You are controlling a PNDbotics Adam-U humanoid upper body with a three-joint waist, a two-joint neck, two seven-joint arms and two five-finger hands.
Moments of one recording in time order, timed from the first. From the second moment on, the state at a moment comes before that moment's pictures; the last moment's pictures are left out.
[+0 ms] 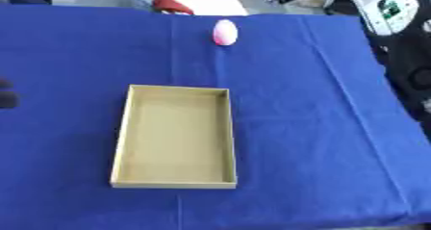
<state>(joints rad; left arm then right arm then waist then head) -0.29 0.26 -0.04 -1.79 0.08 0.09 -0.17 -0.95 -0.71 0.12 -1.33 0.53 -0.09 0.61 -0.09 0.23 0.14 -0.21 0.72</state>
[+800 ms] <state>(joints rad) -0.34 0.26 -0.08 -1.80 0.09 0.07 -0.25 -1.09 -0.59 -0.02 -0.76 0.68 -0.06 0.37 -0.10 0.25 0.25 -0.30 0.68</state>
